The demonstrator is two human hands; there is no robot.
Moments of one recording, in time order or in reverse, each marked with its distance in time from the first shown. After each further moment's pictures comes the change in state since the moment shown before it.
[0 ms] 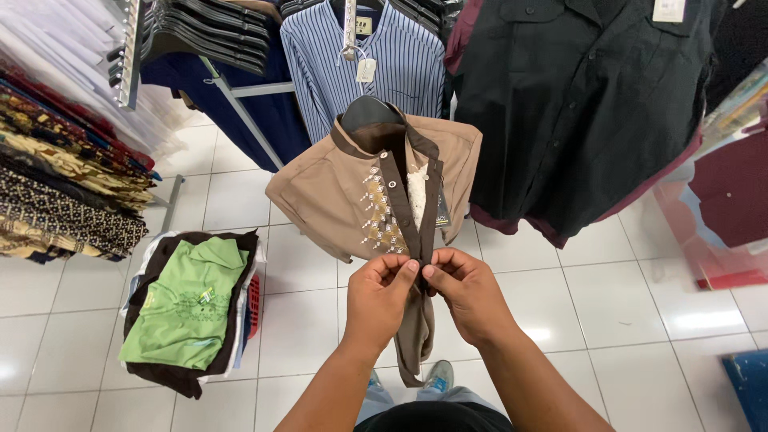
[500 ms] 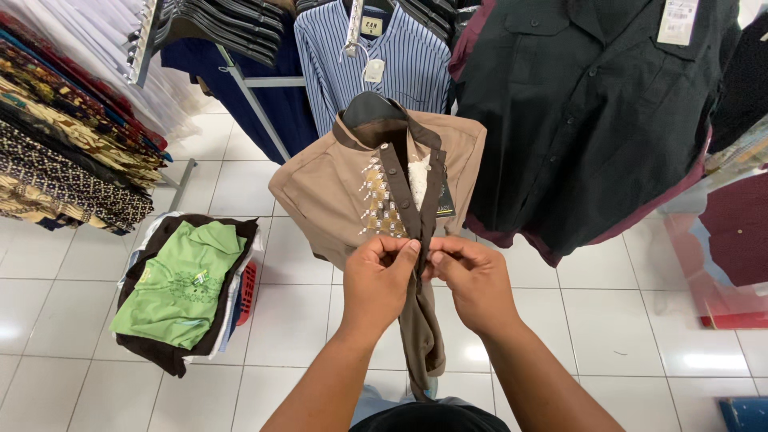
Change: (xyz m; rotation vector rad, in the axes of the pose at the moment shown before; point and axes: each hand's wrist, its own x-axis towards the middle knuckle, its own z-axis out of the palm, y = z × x) left_hand -0.009 0.029 0.051 0.040 0.152 0.079; right_hand 0.007 -0.044 -0.026 -0.098 -0.075 -0.256
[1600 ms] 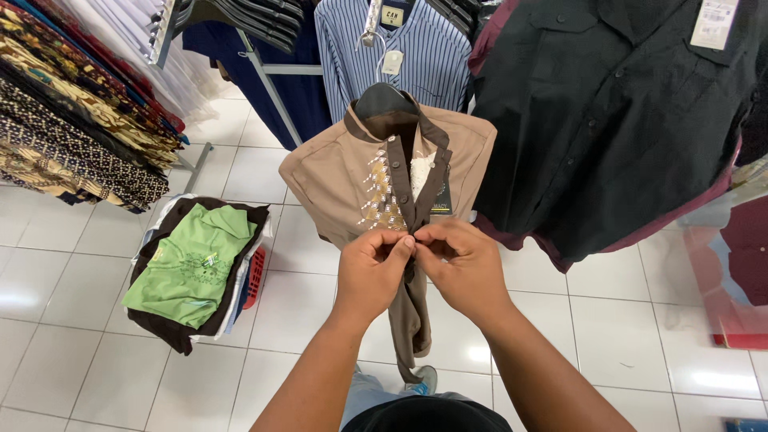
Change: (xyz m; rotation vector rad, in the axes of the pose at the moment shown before) left_hand 0.012 -0.018 -0.013 0.101 -0.014 0.156; right_hand 0.014 -0.012 0.012 -0.368 -0.089 -0.275
